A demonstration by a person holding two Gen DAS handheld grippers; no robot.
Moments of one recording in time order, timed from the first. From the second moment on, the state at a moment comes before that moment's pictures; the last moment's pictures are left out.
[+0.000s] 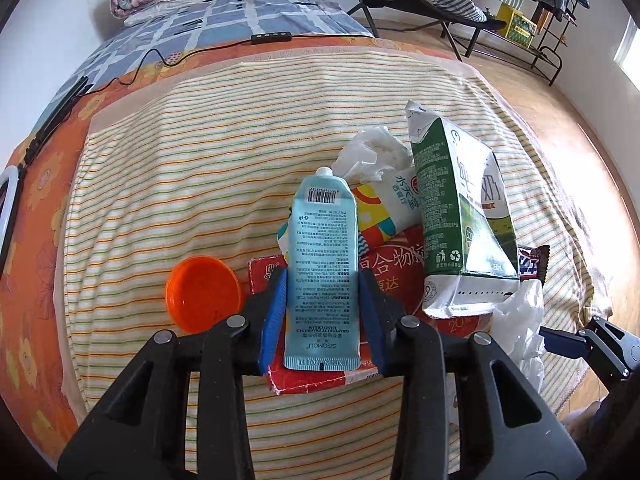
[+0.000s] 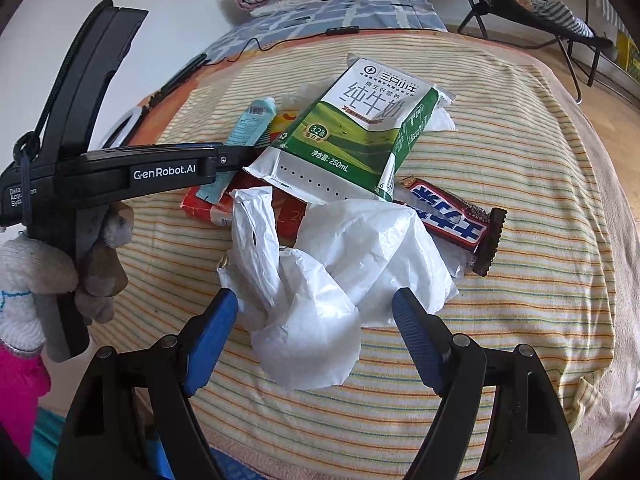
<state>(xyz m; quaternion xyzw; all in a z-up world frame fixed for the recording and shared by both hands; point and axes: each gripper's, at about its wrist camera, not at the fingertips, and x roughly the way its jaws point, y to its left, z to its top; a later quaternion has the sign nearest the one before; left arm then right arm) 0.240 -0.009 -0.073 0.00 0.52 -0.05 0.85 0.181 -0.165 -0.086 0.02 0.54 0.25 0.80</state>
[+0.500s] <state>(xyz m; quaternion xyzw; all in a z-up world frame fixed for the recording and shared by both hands) 0.217 0.001 -0.053 0.01 0.50 -0.04 0.86 0.175 -0.180 -0.073 0.05 0.53 0.28 0.80</state>
